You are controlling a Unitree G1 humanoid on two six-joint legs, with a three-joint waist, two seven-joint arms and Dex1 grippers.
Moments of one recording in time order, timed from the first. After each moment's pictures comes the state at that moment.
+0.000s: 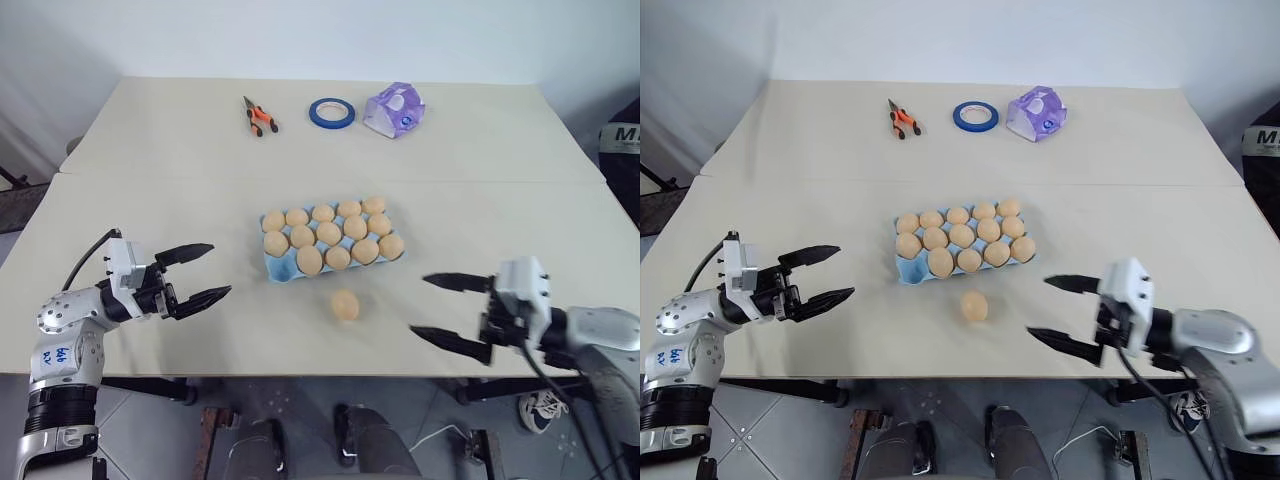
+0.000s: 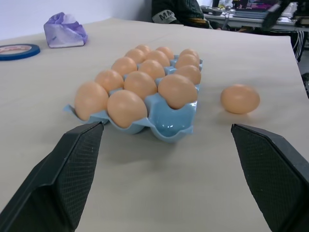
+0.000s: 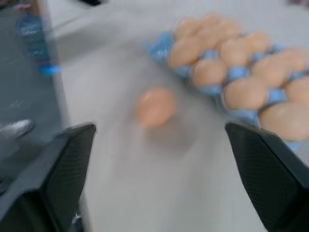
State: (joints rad) left arm -0.28 0.65 0.27 0.25 -0.52 0.00 -1.25; right arm -0.05 -0.72 -0.19 -0.52 0.59 0.52 0.97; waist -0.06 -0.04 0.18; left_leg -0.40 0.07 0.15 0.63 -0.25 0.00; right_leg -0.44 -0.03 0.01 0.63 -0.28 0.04
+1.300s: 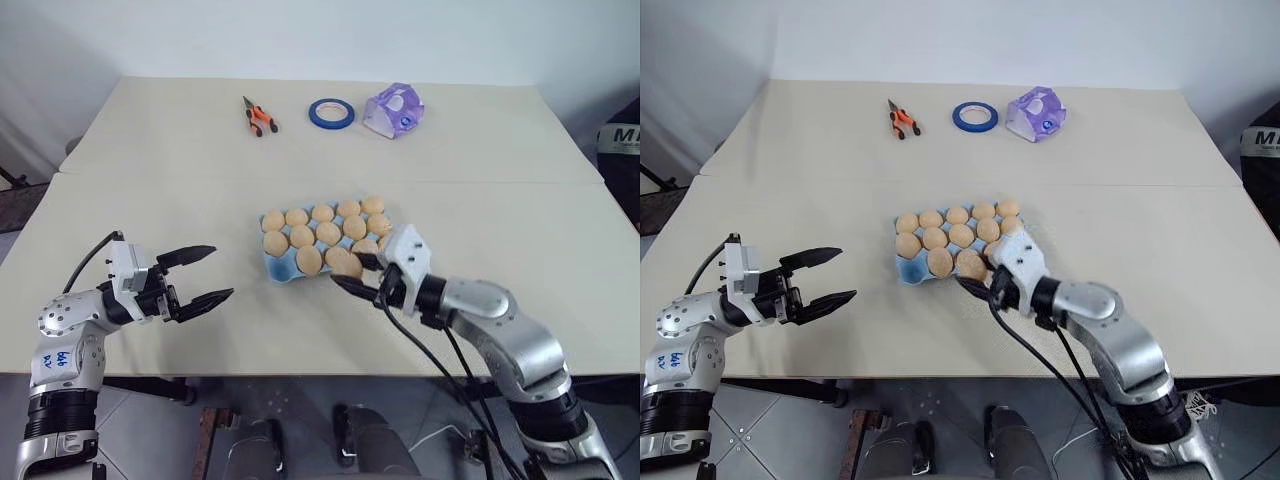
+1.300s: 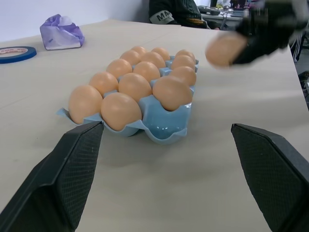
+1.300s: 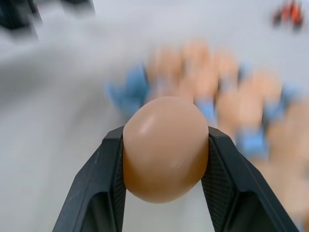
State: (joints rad) left arm -0.25 0.64 0.28 0.21 -0.52 0.00 -1.23; right arm -0.42 -0.43 0.17 -0.47 0.39 0.68 0.64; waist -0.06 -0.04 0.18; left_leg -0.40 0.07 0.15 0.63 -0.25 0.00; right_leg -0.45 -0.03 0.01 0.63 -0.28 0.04
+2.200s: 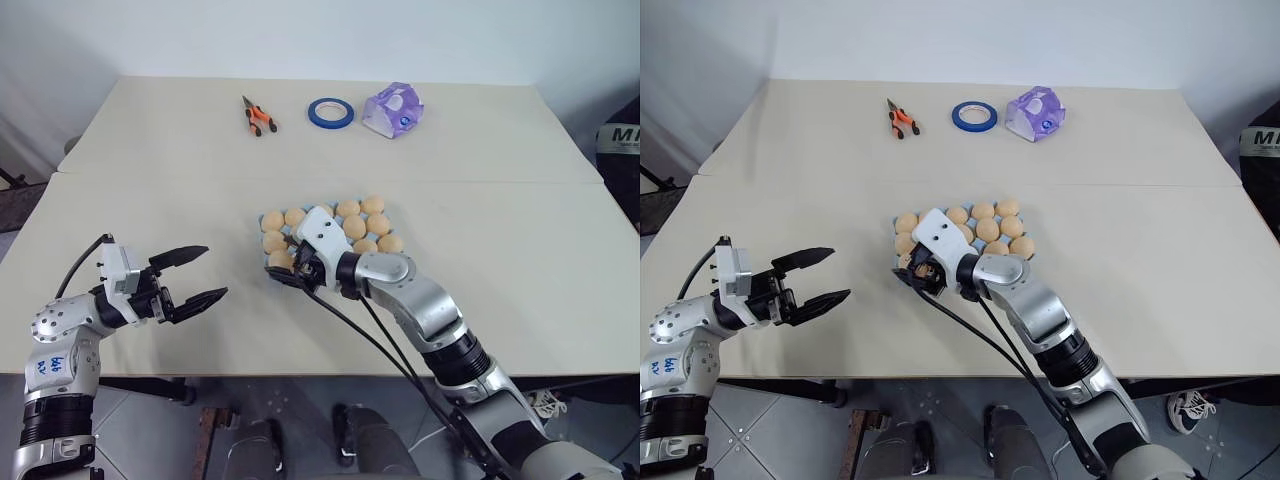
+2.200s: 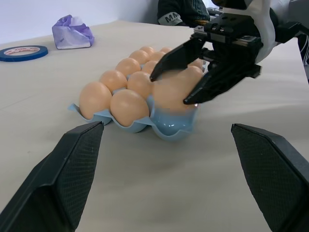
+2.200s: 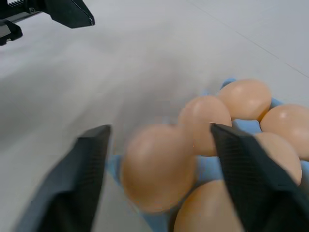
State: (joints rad) left arm -0.21 0.64 0.31 0.21 -0.53 0.00 -1.22; right arm -0.67 -0.16 0.40 -0.06 0.18 0.64 0.57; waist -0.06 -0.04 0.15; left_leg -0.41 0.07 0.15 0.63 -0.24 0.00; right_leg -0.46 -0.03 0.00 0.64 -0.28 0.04
